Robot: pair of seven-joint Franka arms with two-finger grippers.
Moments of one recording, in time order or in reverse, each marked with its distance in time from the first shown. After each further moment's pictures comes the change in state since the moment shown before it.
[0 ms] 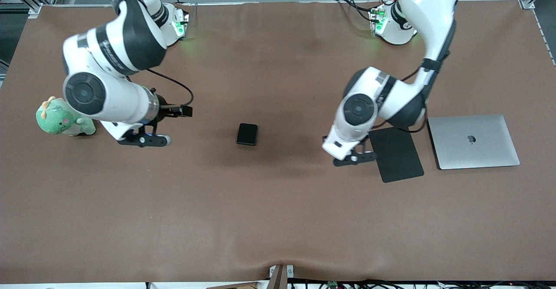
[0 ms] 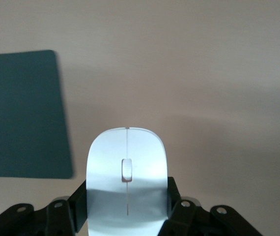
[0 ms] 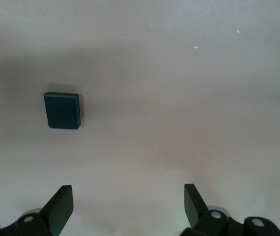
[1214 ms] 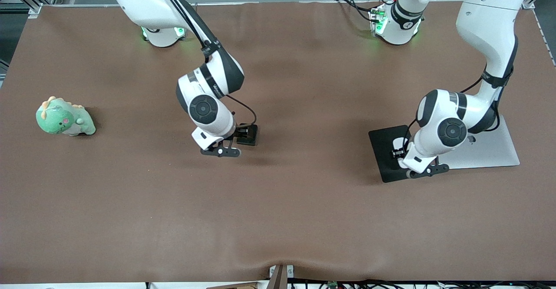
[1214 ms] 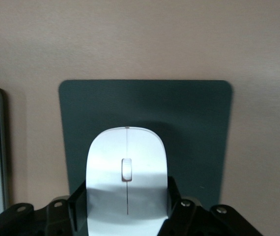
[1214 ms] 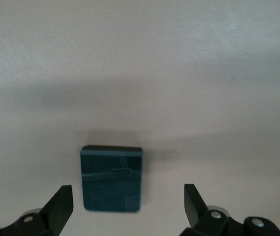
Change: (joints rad) left arm 0.351 -0.009 0.000 -0.308 0.033 0.337 0.246; right arm 0.231 0.245 0.001 -0.196 0.000 0.631 0.213
